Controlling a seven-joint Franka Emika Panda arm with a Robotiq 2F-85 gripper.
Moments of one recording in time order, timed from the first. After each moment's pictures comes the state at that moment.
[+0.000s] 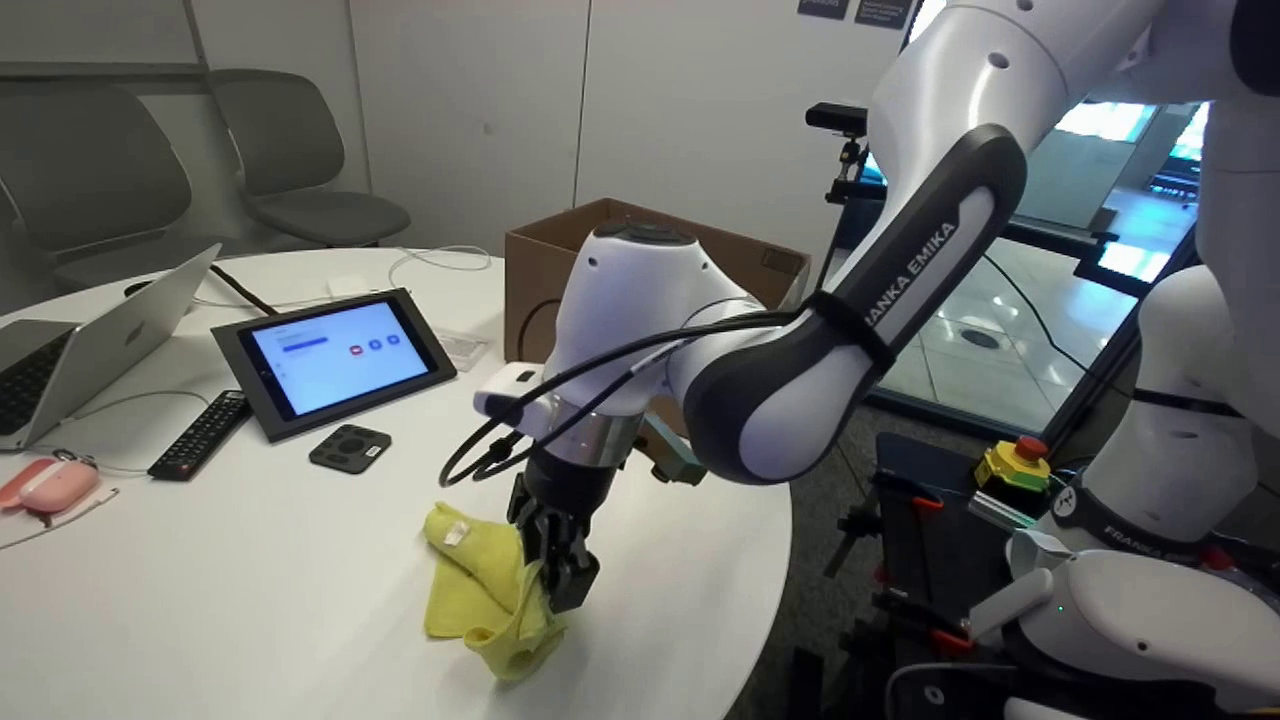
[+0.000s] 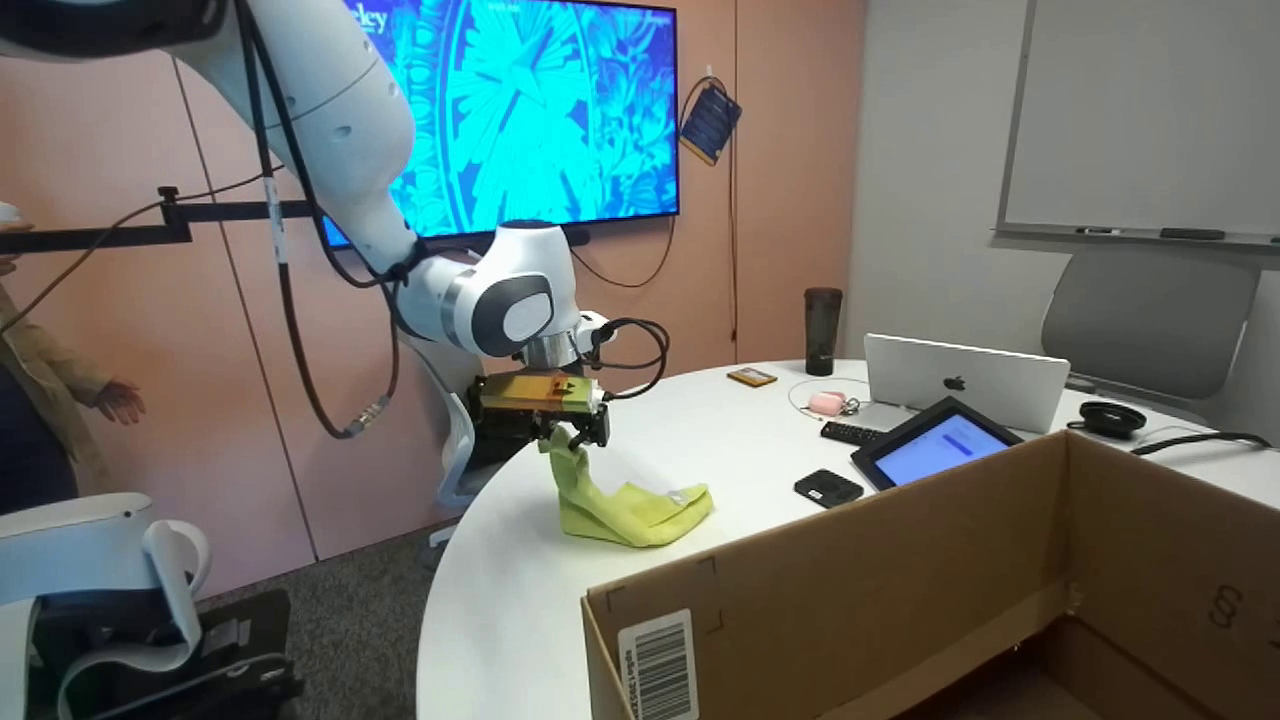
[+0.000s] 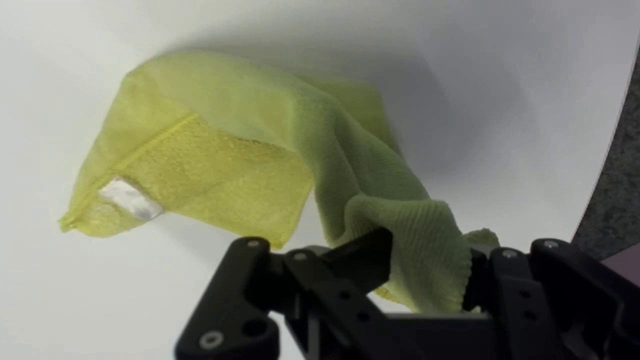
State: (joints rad) arm 0.23 0.56 0.27 -1.99 -0.12 2.72 -0.38
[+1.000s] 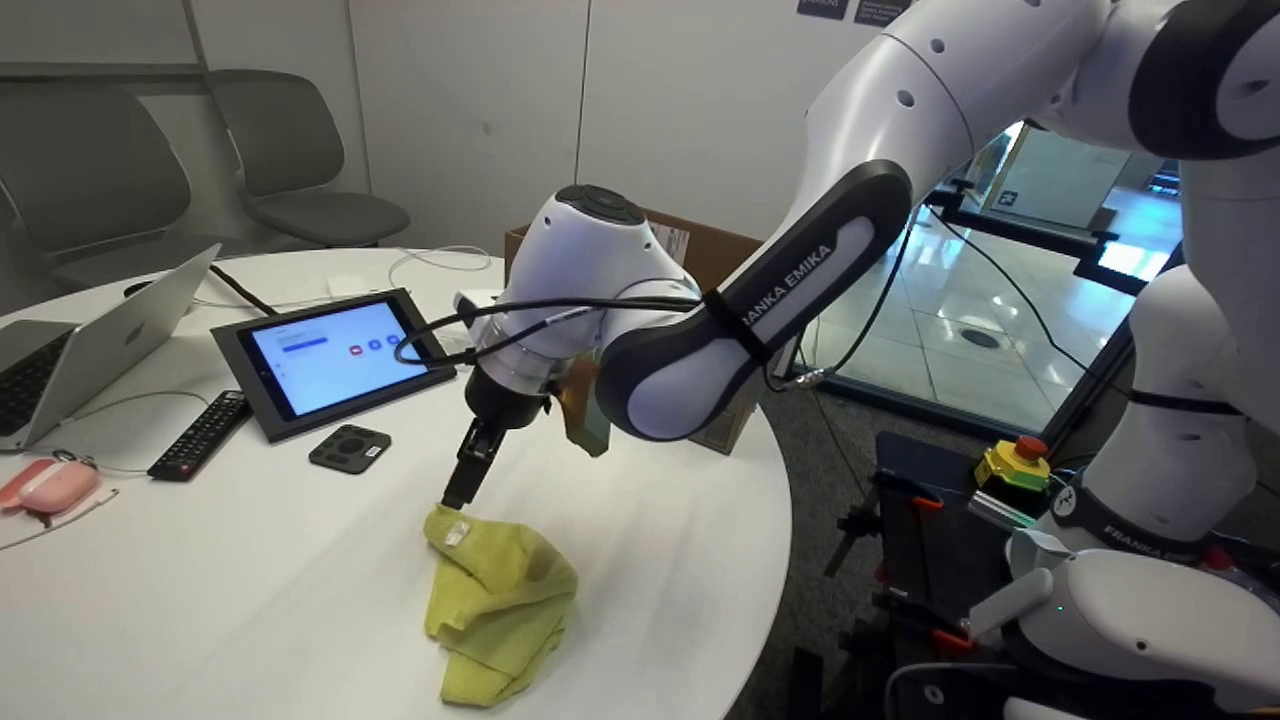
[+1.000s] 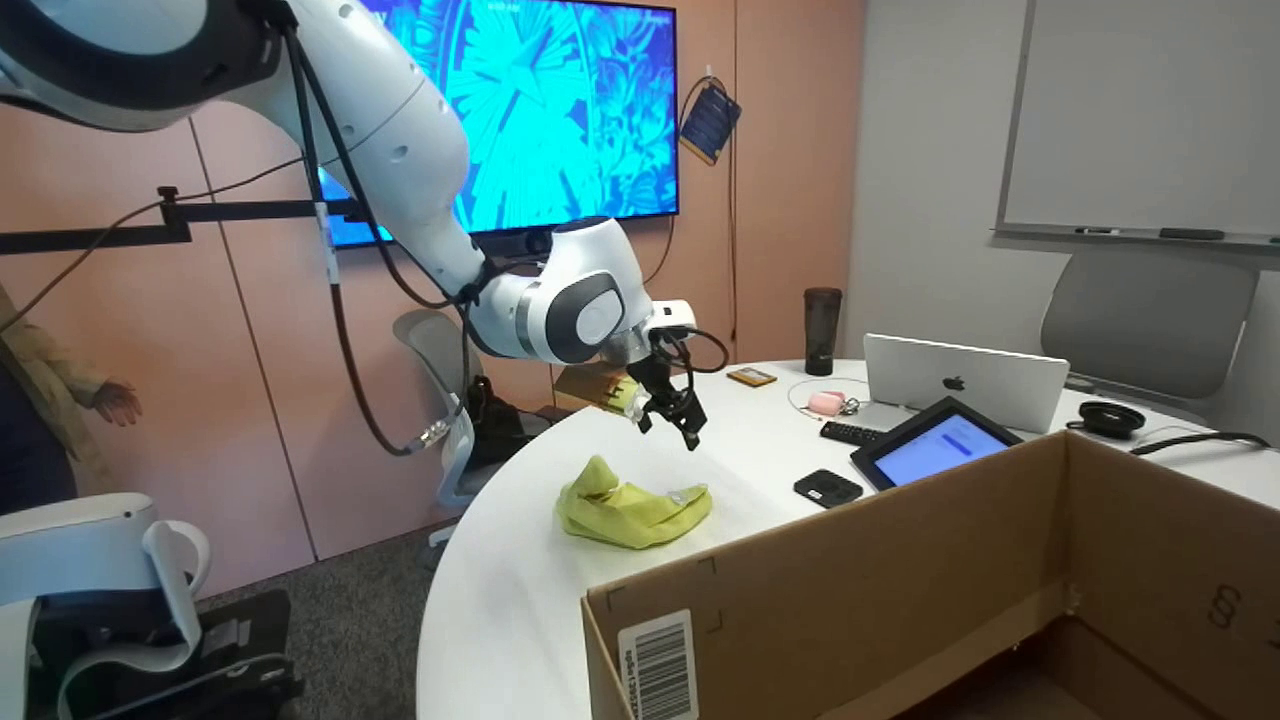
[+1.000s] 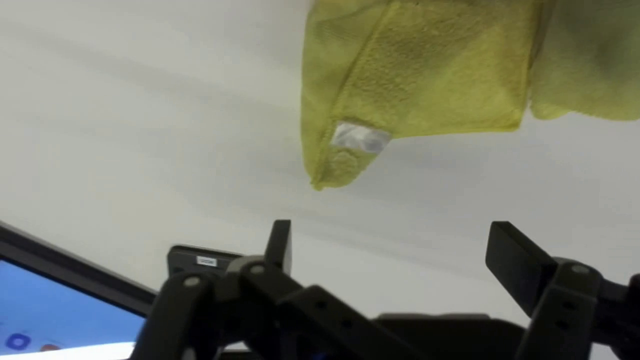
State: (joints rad) arm 0.36 0.67 -0.01 -1.78 -0.13 2.84 0.10
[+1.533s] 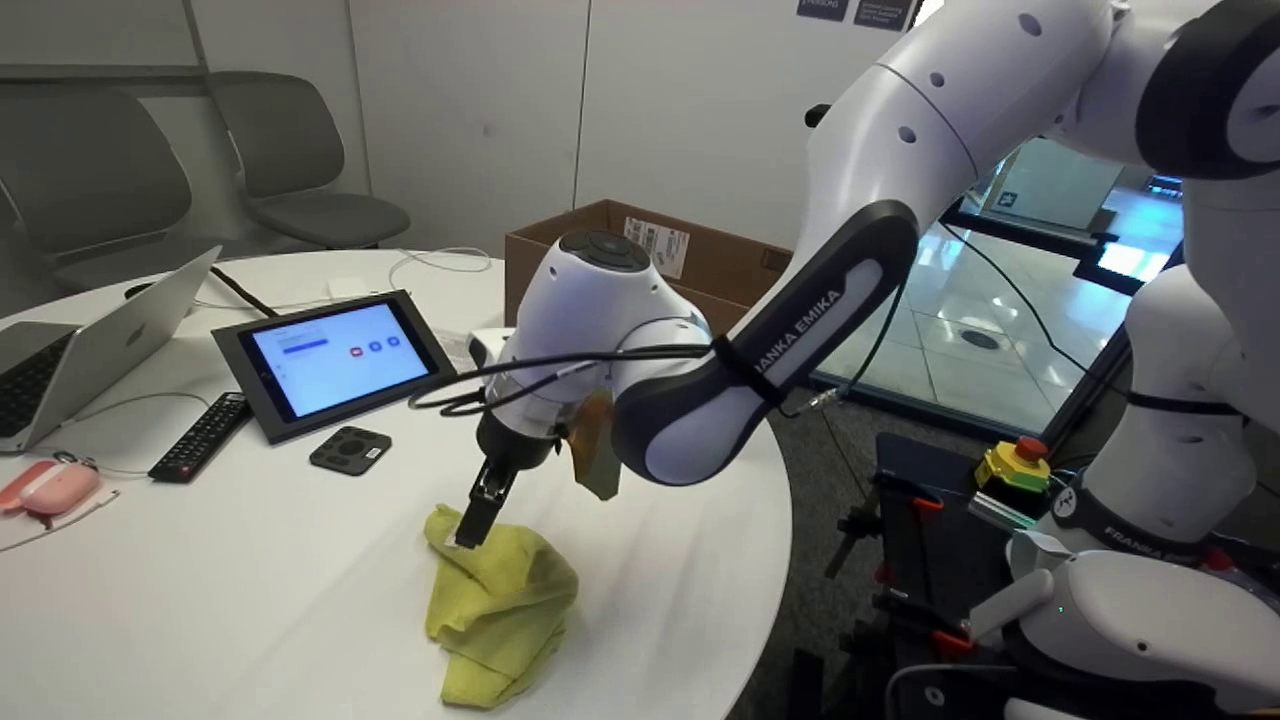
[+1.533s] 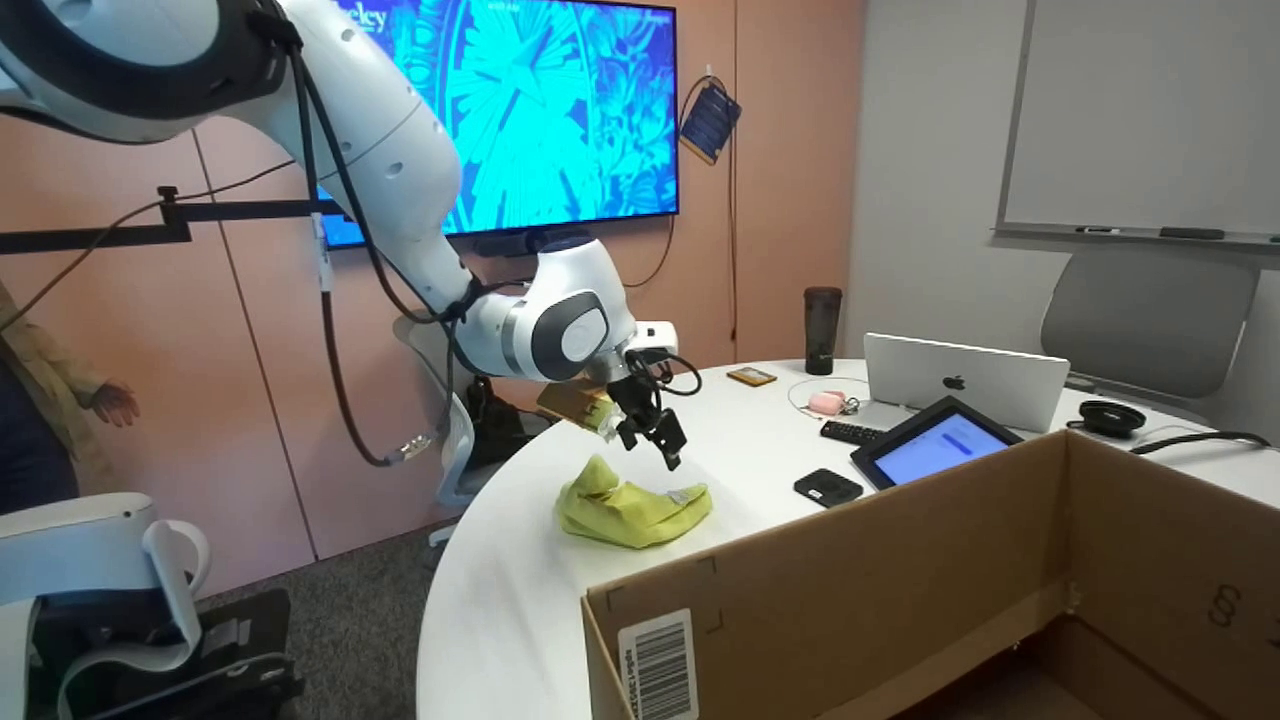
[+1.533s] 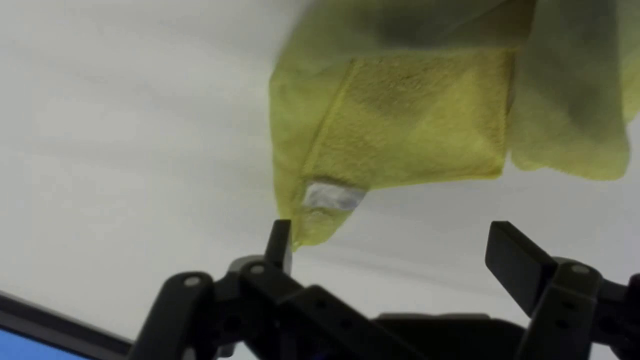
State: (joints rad) arm 0.42 0.70 -0.04 -1.82 -0.14 2.85 0.19
